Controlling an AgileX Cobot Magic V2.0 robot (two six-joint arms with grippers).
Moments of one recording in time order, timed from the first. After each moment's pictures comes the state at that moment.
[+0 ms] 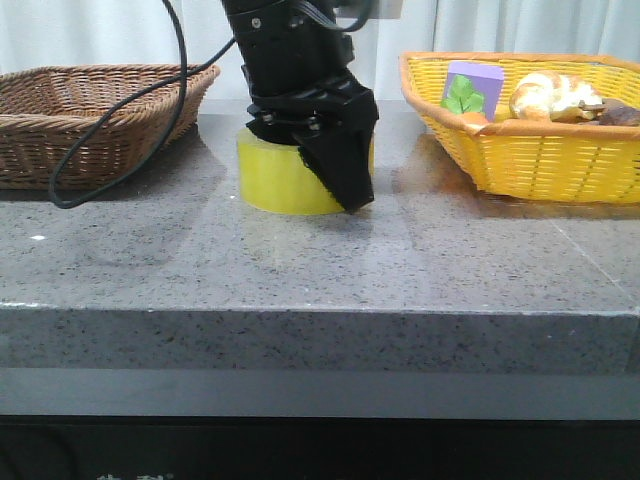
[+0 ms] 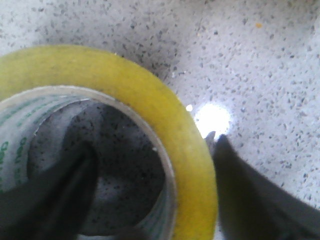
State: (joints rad) left arm -0.66 2.02 -1.80 -0.14 1.06 0.47; right arm 0.50 0.71 -0.83 0.13 0.62 -0.03
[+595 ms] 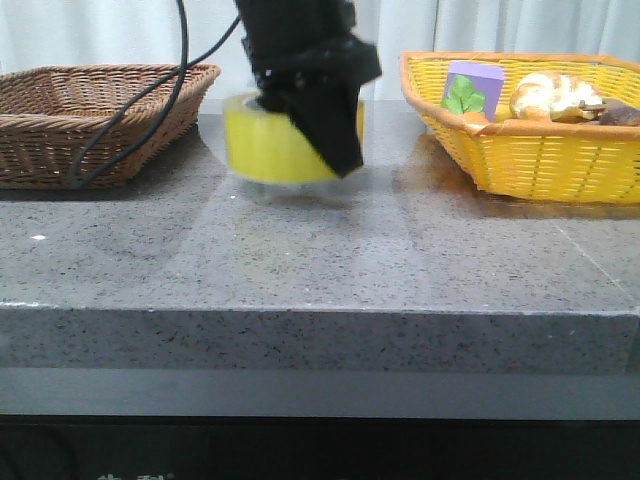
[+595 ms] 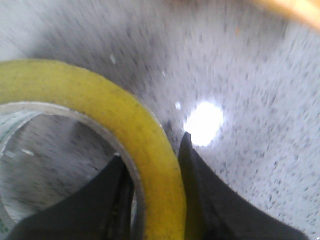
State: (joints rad) left arm -0.66 2.02 -1.94 -0.14 1.18 0.46; right arm 0.50 0.71 -0.83 0.13 0.62 -0.03
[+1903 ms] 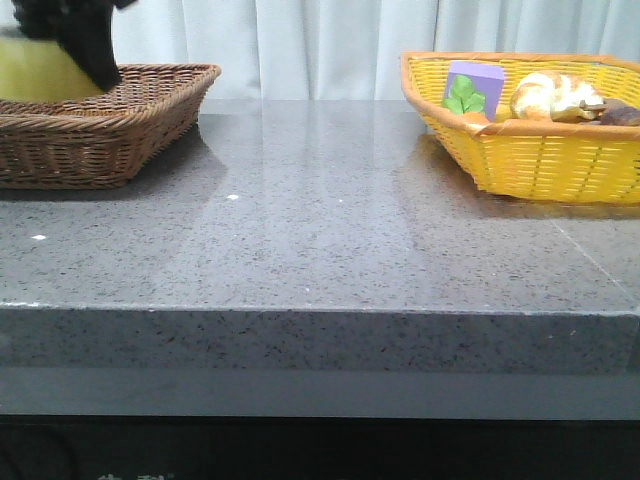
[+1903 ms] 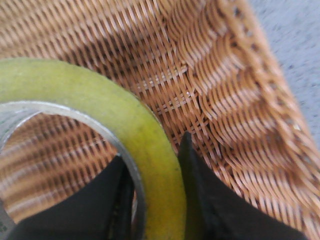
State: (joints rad) left arm -0.19 2.05 -2.08 -0.04 1.27 0.30; right arm 0.50 0.71 -0.83 0.13 0.62 -0.03
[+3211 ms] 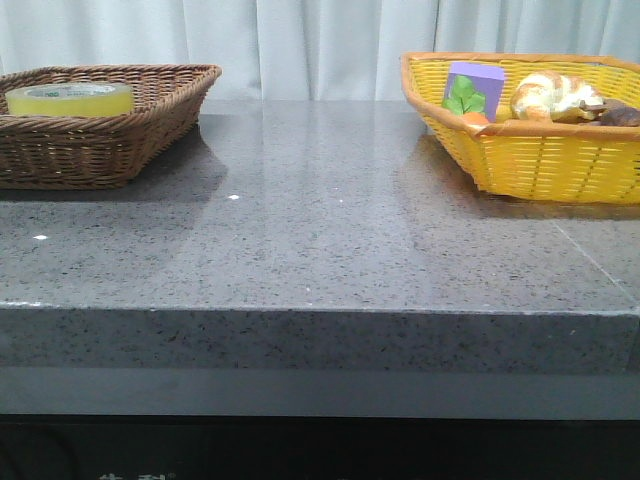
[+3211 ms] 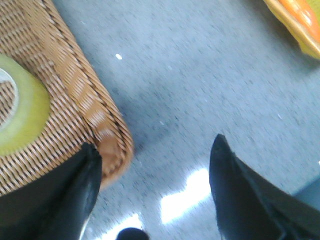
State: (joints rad) left arm -0.41 1.51 -1.70 -0.13 1.24 0.23; right arm 0.50 0.71 -0.83 0.13 0.62 -0.03
